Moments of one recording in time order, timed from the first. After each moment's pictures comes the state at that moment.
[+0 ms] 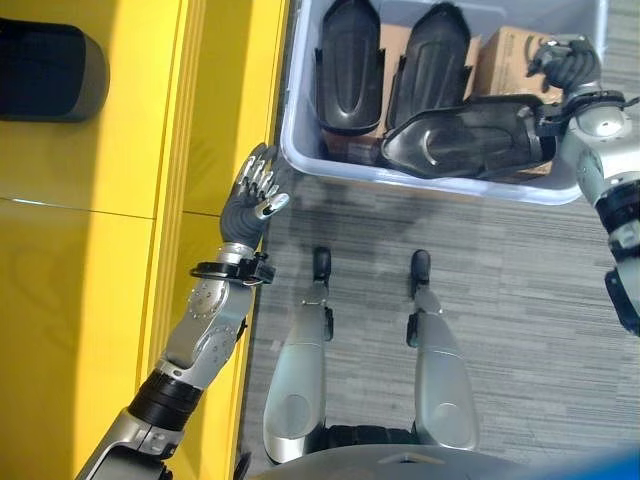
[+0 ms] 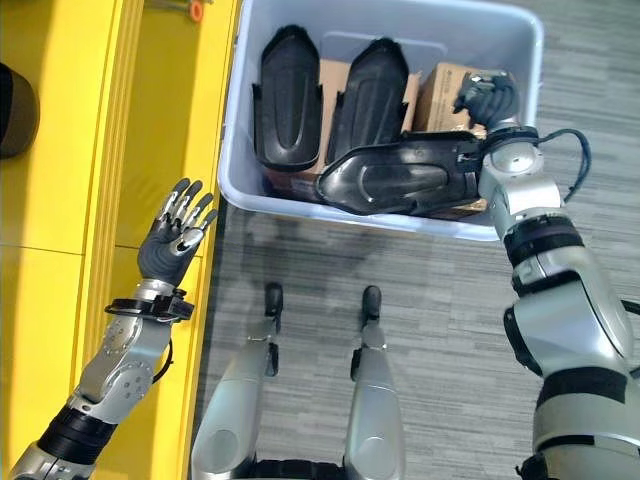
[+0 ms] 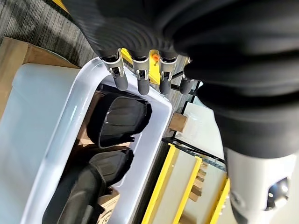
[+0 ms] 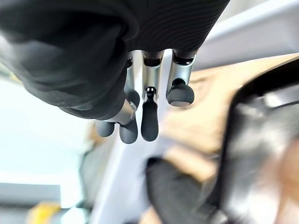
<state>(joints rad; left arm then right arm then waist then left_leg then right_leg) -0.12 0.56 -0.24 -0.16 -0.81 -0.24 0.15 -1.13 -0.79 0.52 0.79 0.61 -0.06 -0.18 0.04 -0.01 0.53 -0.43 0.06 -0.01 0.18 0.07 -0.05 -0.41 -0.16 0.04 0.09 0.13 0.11</state>
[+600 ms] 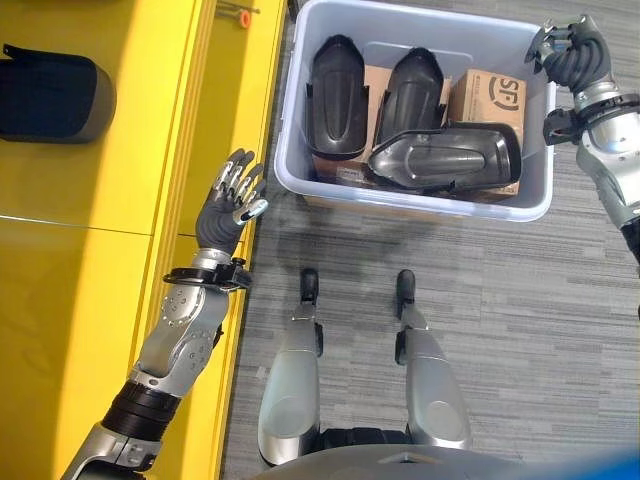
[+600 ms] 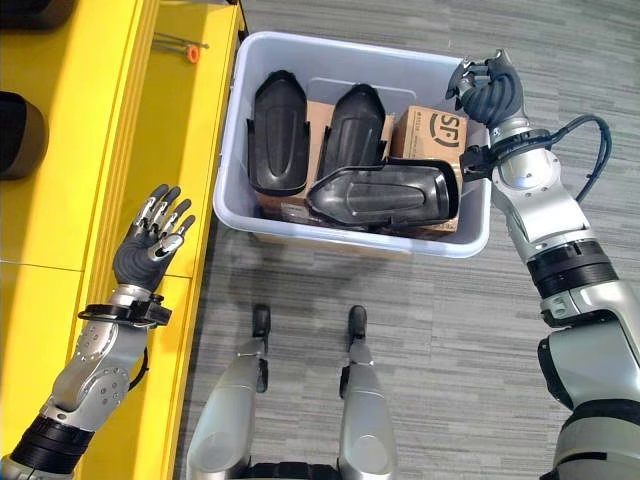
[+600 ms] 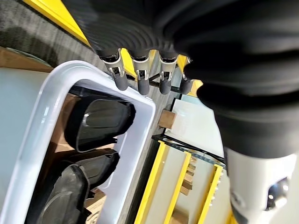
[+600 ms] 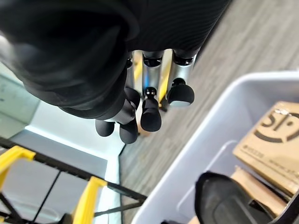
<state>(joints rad) -0.07 0.60 -0.16 -0.17 -0.81 -0.22 0.11 -0.97 -0.91 0.43 0.49 0.49 -0.07 -0.16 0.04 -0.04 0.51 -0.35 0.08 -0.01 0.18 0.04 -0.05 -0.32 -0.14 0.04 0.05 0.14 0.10</state>
